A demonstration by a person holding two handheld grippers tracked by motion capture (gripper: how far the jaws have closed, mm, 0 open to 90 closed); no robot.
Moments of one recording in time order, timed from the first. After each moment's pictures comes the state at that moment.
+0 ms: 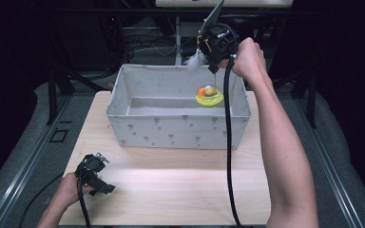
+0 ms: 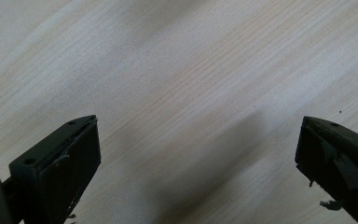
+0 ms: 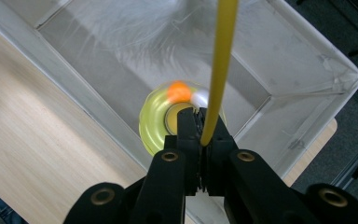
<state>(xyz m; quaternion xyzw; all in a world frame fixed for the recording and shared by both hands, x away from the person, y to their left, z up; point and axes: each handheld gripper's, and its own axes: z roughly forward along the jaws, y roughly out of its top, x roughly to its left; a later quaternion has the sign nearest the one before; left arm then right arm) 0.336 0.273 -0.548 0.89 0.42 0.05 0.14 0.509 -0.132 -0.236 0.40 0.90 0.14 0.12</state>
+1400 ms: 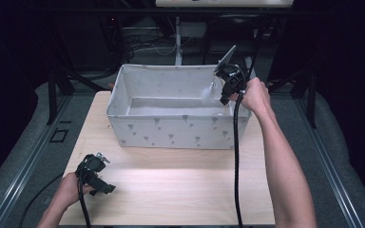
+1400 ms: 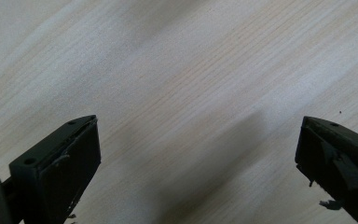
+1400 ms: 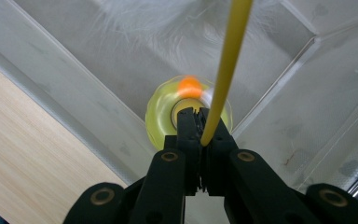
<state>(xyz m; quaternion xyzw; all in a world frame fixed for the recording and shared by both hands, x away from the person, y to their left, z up) 0.336 0.271 -0.548 0.89 0.42 0.05 0.14 0.511 -0.179 -0.347 0.44 0.89 0.12 0.05</state>
